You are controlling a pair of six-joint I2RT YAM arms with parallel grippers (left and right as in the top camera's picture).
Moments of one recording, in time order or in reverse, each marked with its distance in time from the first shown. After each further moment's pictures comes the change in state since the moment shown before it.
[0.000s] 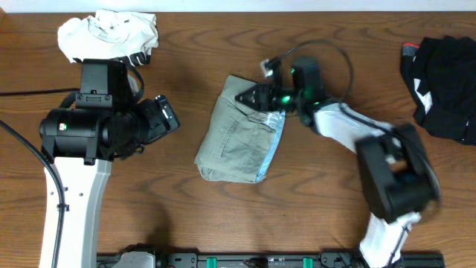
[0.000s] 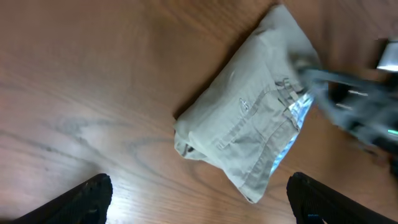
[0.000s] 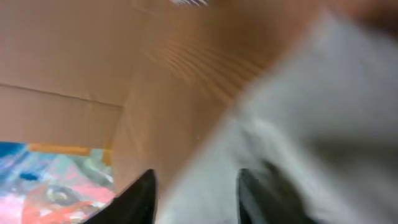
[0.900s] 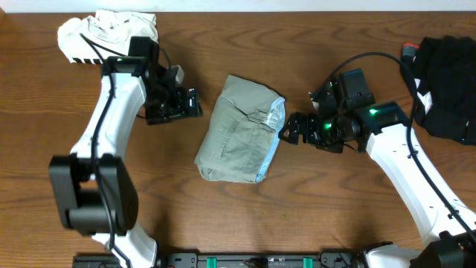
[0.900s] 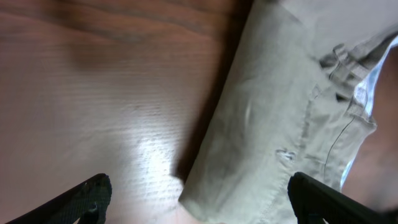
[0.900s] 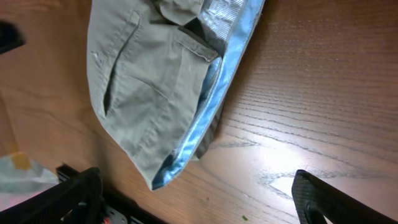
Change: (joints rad) left arm 0.031 0.575 -0.003 0.234 0.226 0.485; right arm -0.069 -0.473 0.006 -1.148 0.434 -0.215
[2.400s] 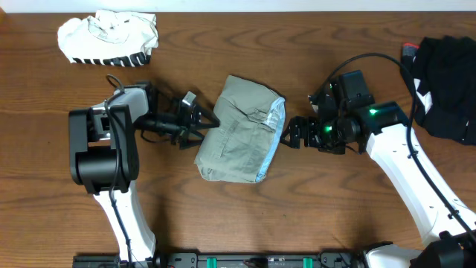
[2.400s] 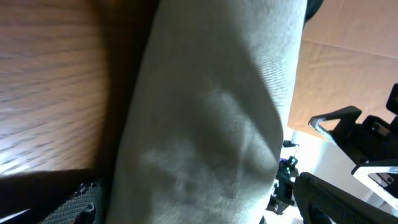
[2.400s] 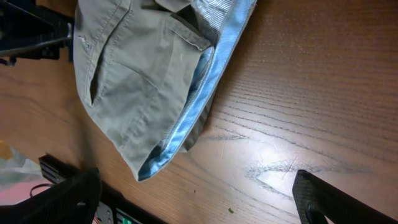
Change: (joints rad) left arm 0.092 0.319 -0.192 0.150 0.724 0.210; right arm 0.000 0.000 0.000 -0.033 0.015 -0.060
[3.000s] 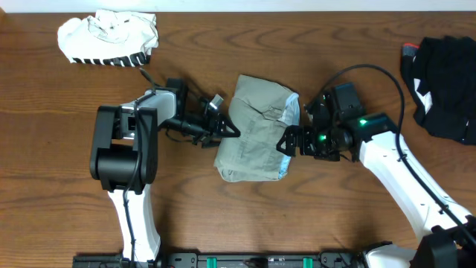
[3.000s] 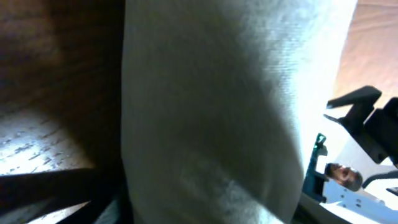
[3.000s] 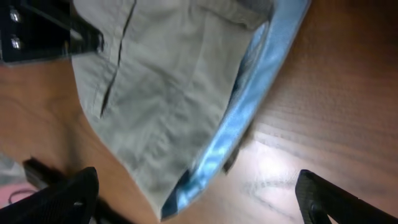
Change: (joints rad) left arm -0.172 0.003 -0.015 0.151 -0.028 -0.081; right arm 0.024 0.000 -0.157 0.182 0.004 0.027
